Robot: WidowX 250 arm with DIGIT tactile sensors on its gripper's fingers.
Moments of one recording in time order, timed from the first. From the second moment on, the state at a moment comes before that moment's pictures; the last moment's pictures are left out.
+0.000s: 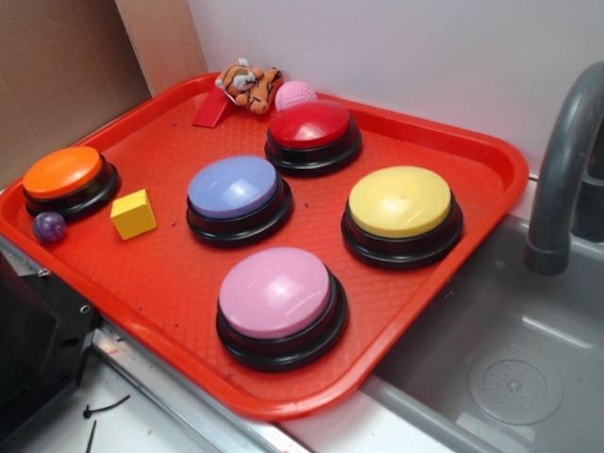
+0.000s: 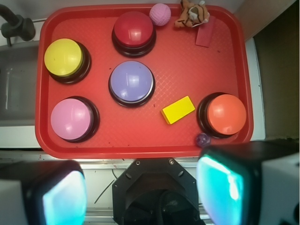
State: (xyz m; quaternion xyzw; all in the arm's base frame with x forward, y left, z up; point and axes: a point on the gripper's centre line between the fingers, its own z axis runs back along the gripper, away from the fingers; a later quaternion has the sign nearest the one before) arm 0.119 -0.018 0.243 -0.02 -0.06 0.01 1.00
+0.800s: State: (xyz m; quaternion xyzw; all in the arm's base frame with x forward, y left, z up) arm 0.144 -0.007 0.224 -0.02 -0.05 0.03 1.00
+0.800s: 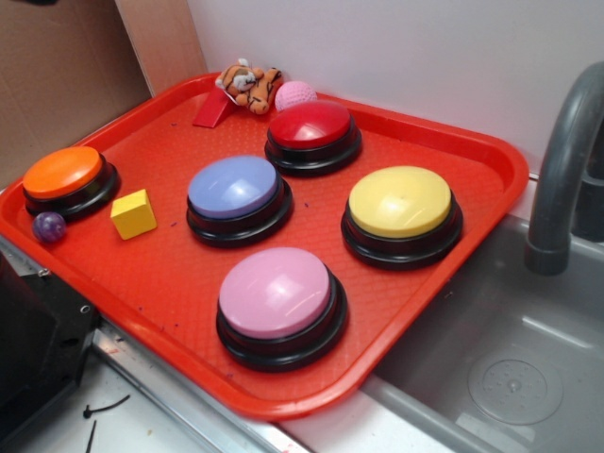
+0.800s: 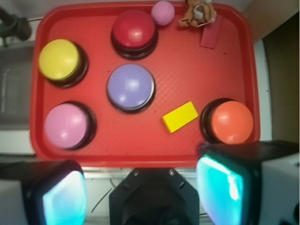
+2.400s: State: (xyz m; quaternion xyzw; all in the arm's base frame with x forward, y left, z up) arm 0.322 0.052 0.074 0.04 -0.18 0.32 0.93
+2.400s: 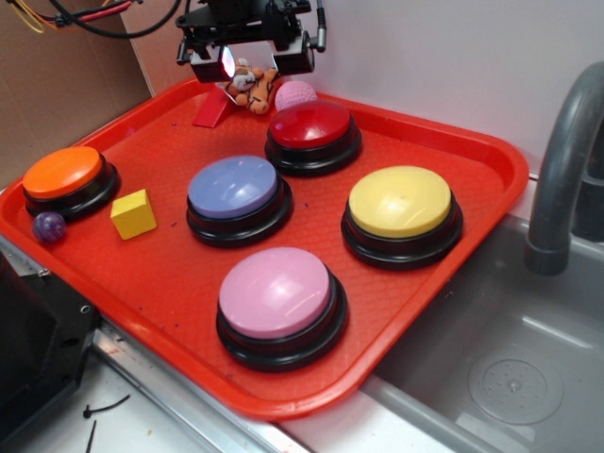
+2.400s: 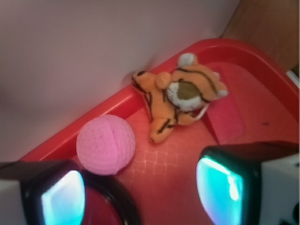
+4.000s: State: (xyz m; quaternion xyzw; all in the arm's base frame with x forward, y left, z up) arm 0.347 0.064 0.037 -0.03 -0.17 0.28 0.95
